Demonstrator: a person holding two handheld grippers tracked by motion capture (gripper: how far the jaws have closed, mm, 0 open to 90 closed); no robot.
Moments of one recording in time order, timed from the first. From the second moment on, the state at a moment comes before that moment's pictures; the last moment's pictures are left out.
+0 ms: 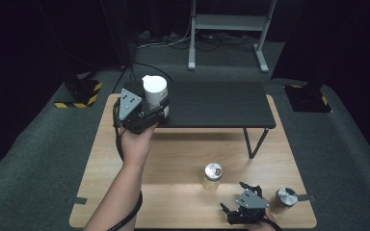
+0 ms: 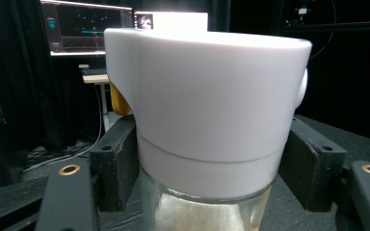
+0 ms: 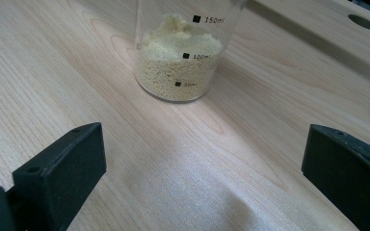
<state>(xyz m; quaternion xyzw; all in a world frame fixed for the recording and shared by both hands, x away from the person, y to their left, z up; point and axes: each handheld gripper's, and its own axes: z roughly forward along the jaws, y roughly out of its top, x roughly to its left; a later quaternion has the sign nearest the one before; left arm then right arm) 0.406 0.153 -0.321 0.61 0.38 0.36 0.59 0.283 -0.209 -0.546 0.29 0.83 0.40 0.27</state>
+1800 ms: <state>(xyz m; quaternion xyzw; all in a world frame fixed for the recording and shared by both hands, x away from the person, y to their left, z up) 0.423 0.153 -0.334 0.60 0.41 0.35 0.59 0.283 -0.209 -0.546 0.28 0.83 0.40 0.27</state>
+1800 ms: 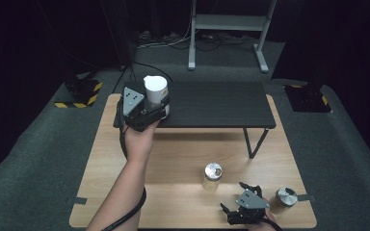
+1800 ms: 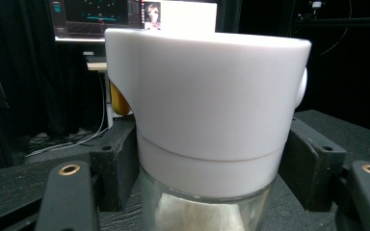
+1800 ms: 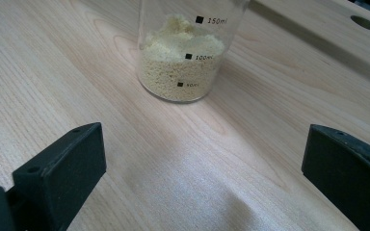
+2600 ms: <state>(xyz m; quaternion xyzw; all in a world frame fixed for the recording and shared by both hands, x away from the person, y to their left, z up) 0.423 0.153 -0.336 0.60 0.40 0.36 0.59 0.283 -0.209 -0.546 0.28 0.83 0.40 0.27</state>
